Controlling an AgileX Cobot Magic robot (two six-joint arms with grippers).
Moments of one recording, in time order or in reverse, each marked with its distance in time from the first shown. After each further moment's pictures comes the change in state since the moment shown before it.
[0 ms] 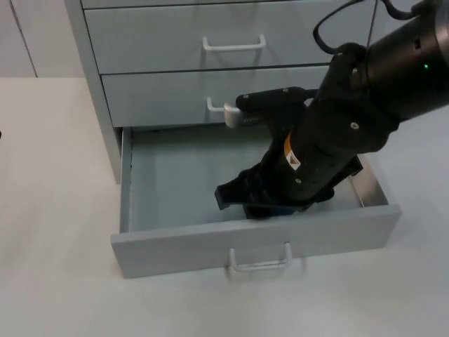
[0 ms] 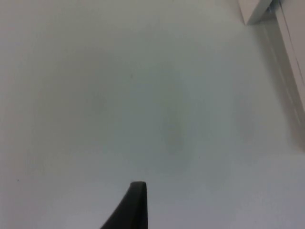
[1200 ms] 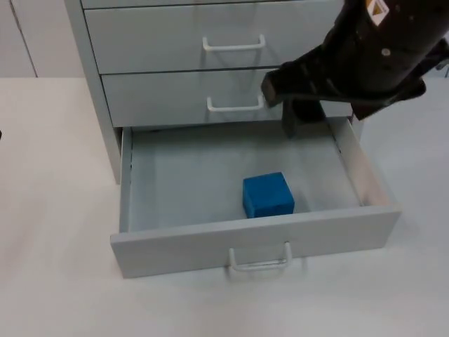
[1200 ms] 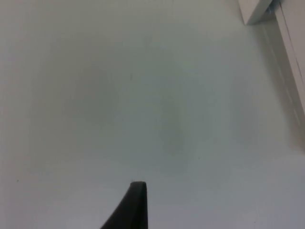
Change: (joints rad) right arm -0.002 -0.397 0.000 0.159 0.358 -0.227; left arm 0.000 0.000 0.000 0.000 0.000 0.000
